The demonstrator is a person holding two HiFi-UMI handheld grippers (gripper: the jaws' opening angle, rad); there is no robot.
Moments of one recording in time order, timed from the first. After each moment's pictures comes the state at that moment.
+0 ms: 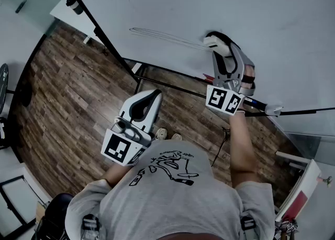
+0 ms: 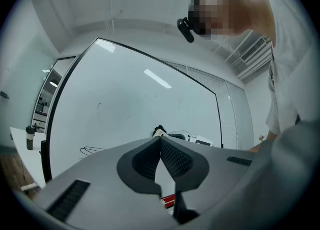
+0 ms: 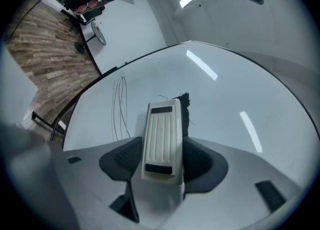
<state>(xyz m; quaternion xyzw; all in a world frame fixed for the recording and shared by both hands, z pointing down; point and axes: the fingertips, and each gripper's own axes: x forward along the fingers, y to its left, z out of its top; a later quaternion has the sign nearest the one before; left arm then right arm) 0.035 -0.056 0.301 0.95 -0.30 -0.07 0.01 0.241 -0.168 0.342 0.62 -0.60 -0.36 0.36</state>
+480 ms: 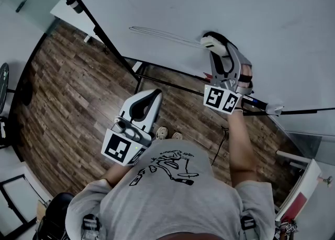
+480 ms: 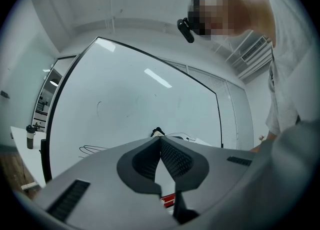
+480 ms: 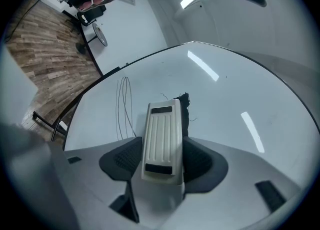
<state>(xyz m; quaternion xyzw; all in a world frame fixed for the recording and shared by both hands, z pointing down) 0.038 -0.055 0.302 0.95 -0.30 -0.07 0.01 0.235 -0.171 0.353 0.61 -0.60 -0.37 0.36</state>
